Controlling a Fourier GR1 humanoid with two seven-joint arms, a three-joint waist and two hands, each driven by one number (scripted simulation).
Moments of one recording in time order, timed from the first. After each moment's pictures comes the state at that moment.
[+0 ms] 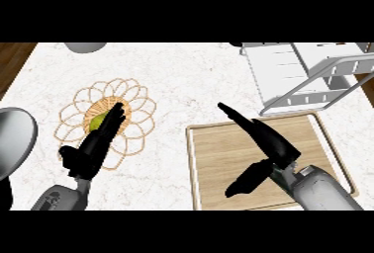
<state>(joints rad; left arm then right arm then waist) -0.14 0.34 -0.33 -1.35 0.30 0.12 -0.14 -0.34 -0.40 0.51 -1.55 -0.10 0.10 0.23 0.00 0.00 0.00</state>
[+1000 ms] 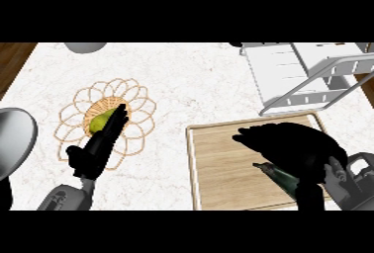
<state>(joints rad) -0.14 0.30 -0.31 -1.31 0.26 0.11 -0.15 -0.67 -0.76 0.69 -1.89 -0.14 0.73 0.87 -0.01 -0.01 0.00</state>
